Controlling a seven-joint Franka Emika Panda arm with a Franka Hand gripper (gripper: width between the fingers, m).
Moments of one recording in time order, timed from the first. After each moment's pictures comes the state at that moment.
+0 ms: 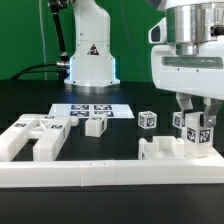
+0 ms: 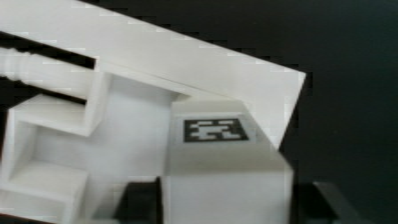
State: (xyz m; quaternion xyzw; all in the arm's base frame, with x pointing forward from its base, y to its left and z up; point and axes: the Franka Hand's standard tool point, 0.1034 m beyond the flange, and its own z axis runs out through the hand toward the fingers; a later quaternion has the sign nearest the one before) arm 0.635 0.123 0.081 -0.81 0.58 -0.02 0.07
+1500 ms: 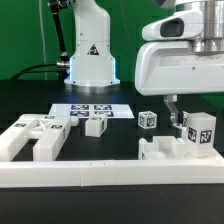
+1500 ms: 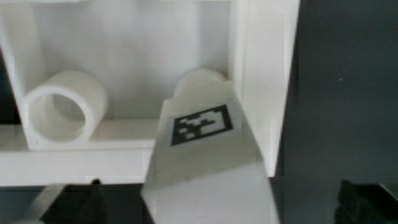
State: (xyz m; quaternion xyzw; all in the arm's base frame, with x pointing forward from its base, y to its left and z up) arm 0.637 0.129 0.083 -1.00 -0.05 -0.06 0.02
